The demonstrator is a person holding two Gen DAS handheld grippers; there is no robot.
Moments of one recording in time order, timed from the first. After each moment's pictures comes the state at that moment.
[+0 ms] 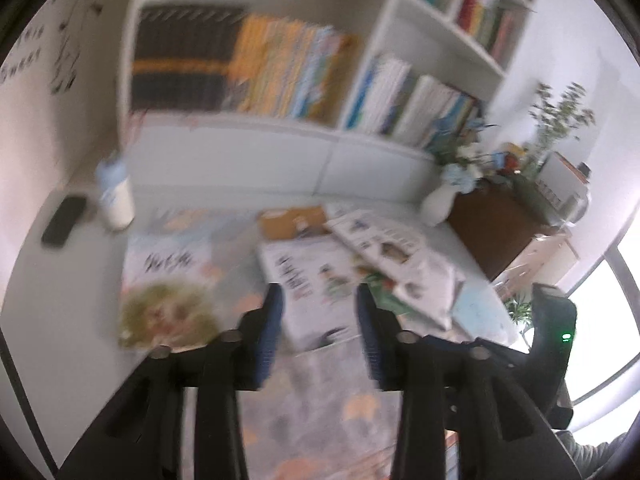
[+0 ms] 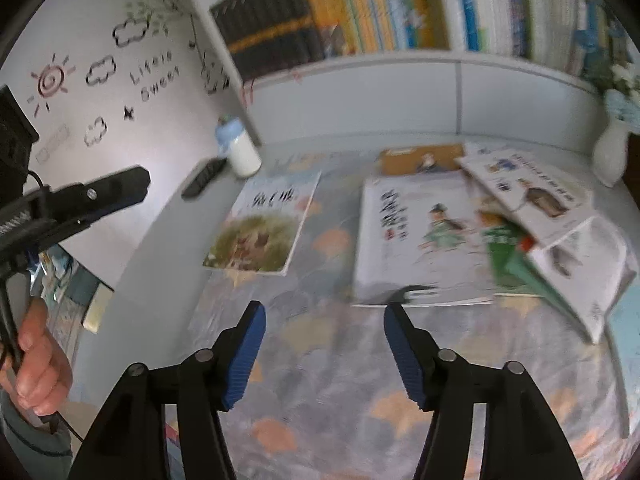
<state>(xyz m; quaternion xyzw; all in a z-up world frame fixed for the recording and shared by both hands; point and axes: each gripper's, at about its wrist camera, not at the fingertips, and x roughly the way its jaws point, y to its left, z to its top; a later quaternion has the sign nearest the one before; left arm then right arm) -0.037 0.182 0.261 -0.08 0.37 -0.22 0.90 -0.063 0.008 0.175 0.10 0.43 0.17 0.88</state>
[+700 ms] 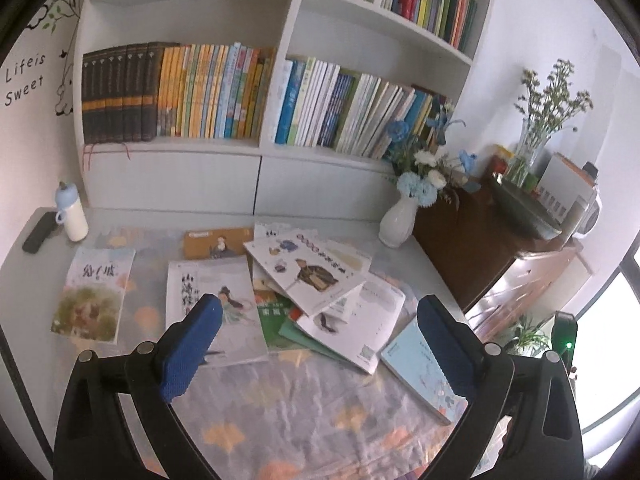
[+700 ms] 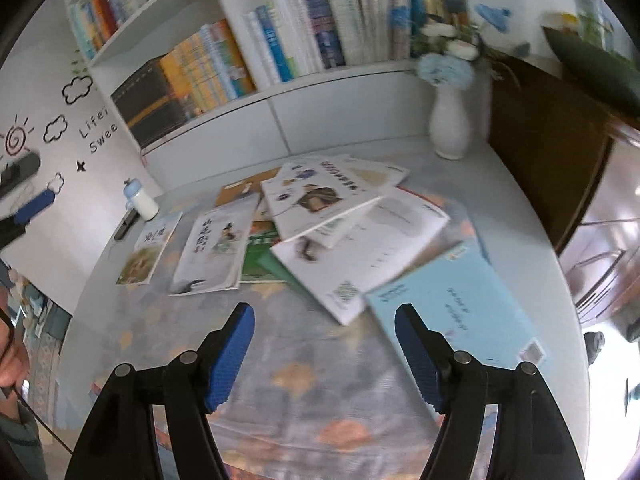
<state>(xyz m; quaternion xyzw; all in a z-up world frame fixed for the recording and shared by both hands) -0.079 -0.022 0.286 -0.07 0.35 -0.18 0.92 -0.116 -0.309 0.181 0.12 0.43 0.08 0.89</state>
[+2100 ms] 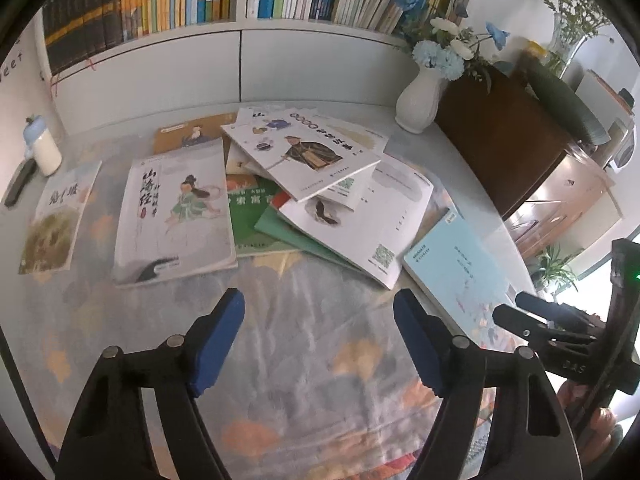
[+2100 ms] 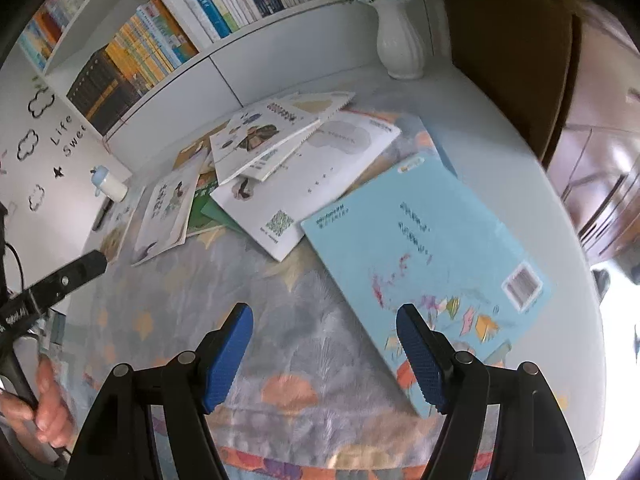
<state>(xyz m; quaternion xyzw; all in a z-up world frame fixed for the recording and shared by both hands) -0.061 -0.094 0.162 -0.01 0.49 -0.16 0.86 -0.121 -0.343 0.116 0.15 0.49 0.06 0.85</state>
